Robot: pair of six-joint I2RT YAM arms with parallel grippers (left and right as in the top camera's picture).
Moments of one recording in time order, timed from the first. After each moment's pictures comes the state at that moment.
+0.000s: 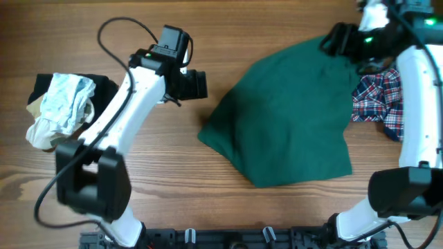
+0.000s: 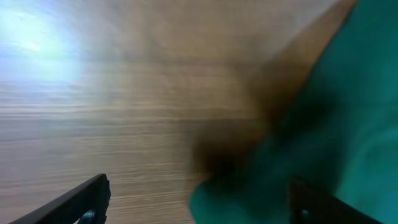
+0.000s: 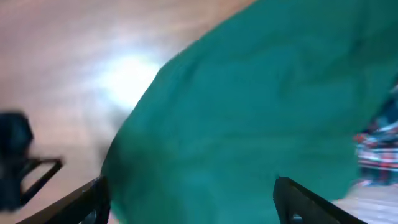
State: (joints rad) left arm -0.31 1.84 1.47 -0.93 0.13 -0.39; right arm -0.06 1.78 1.89 -1.27 -0.31 0.13
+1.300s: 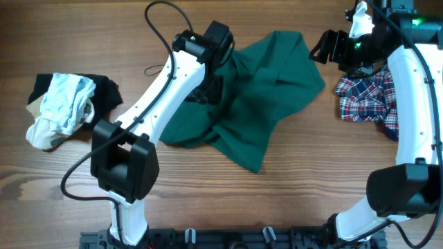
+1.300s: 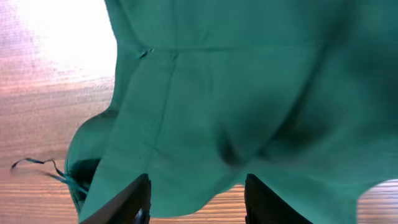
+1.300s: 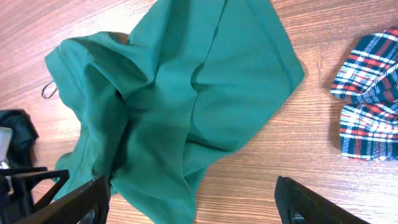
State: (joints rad) left arm -0.50 2.02 1.81 -1.32 -0.09 -0.37; right arm -0.06 1.79 1.87 -1.30 -0.31 0.20
